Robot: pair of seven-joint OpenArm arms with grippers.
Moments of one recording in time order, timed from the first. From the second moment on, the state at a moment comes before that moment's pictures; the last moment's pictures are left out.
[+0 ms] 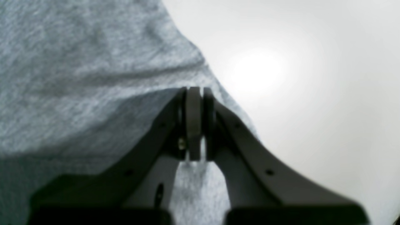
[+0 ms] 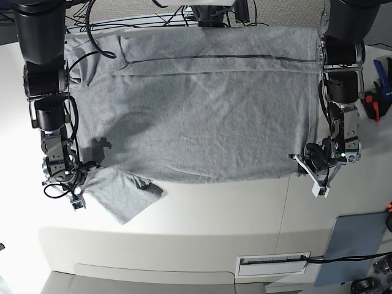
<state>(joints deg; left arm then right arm) -24.9 -18.4 -3.8 49.0 -15.9 -24.0 38.7 37.7 23.3 -16.2 30.6 -0.3 14.2 -27.9</state>
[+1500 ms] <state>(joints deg) -24.9 -18.4 -3.8 49.0 -15.9 -24.0 39.1 33.1 28.0 -0.3 33.0 9.9 21.0 -31.4</state>
